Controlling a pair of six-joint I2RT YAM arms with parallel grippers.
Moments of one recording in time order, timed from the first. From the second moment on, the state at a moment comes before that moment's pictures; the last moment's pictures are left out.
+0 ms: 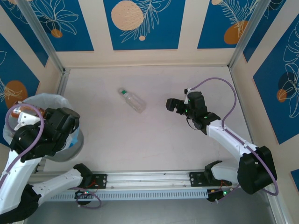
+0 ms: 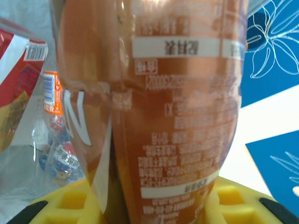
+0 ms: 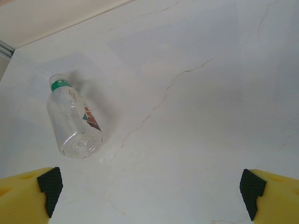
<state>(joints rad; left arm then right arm) -0.68 0.87 1.49 -1.68 -1.02 -1.79 0.40 1.20 0.75 -0.14 -0.03 0.52</state>
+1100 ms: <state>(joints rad) -0.16 0.87 1.24 -1.35 -0.67 -1.59 0.40 1.22 0.76 -0.16 -0.04 0.53</state>
